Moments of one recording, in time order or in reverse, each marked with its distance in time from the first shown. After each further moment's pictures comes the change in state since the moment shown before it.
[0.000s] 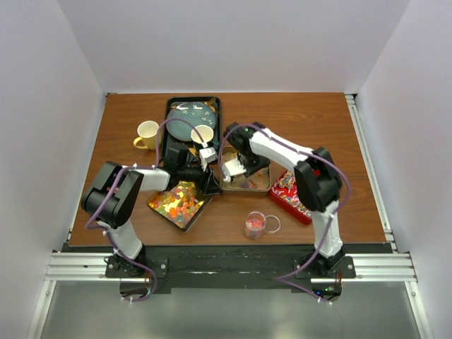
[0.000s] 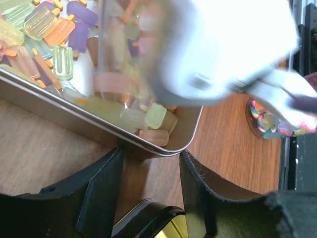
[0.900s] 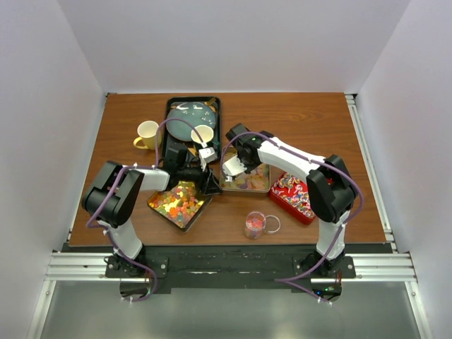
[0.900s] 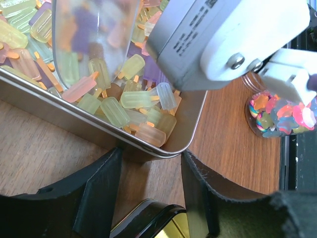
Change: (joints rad) left arm 0.004 0.009 -0.007 0.033 0.028 -0.001; right arm 0.041 -0.197 -0.272 0.365 0.065 -0.144
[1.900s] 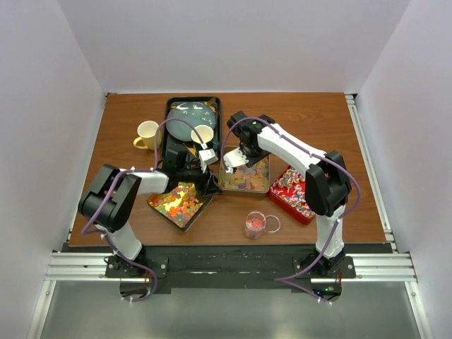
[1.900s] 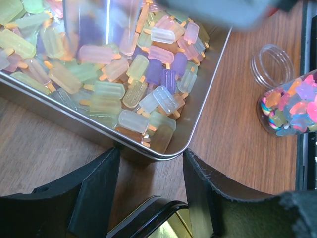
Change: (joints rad) left arm -0.013 -0.048 -0.029 0.000 -0.062 0.062; right arm -0.048 0.077 0.249 -0.303 -0.042 0.052
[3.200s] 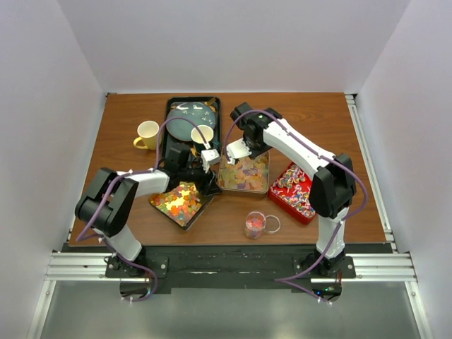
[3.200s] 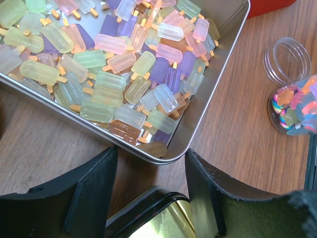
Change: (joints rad) left arm -0.030 -0.047 0.028 -0.109 -0.097 0.043; right arm -0.015 -0.044 0.071 -0.040 0.081 0.045
